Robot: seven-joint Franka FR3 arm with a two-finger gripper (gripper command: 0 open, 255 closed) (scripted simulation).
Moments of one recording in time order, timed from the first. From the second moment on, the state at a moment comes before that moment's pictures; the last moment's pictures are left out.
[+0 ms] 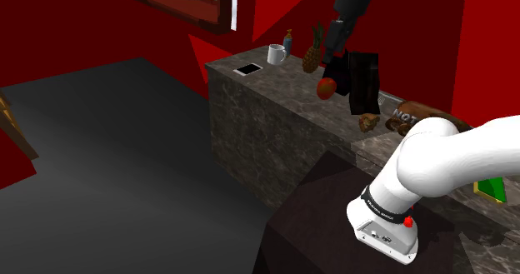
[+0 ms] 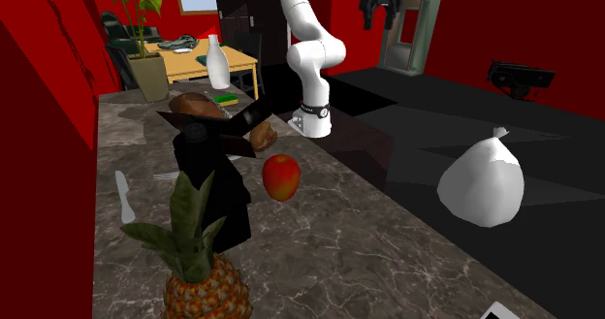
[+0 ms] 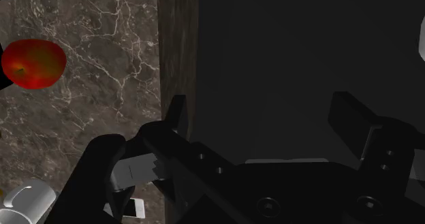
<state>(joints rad) -0.02 -0.77 -0.02 -2.29 -0.07 1.55 -0.12</state>
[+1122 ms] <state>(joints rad) -0.12 -0.49 -0.30 -2.27 -0.19 1.81 -0.36</state>
